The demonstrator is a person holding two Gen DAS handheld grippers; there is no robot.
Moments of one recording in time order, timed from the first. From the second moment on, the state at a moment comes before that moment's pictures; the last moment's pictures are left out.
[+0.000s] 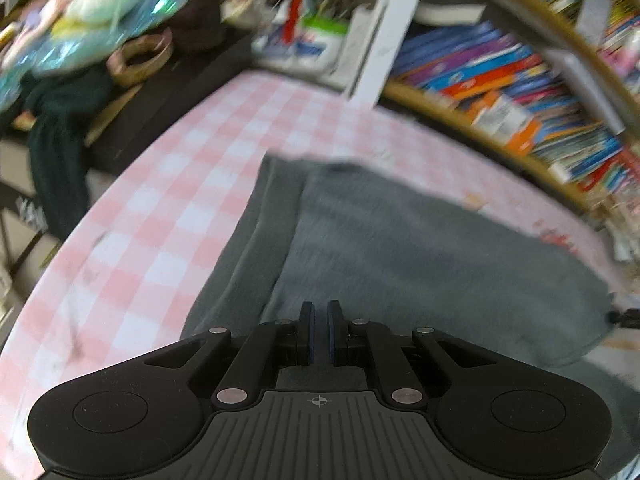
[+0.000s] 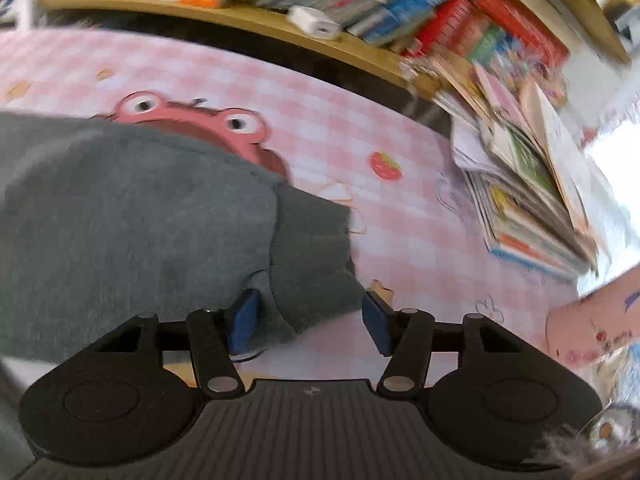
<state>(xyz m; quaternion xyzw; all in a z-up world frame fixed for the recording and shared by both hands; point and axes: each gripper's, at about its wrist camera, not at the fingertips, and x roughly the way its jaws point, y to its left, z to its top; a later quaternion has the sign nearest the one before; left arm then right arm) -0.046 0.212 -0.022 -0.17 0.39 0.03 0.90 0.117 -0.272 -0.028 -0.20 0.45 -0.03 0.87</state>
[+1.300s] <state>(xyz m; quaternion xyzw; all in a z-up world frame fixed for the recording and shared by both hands) 0.109 0.241 -0.019 -0.17 0.37 0.05 0.91 0.146 -0.250 0.000 -0.19 0.38 0.01 0.91</state>
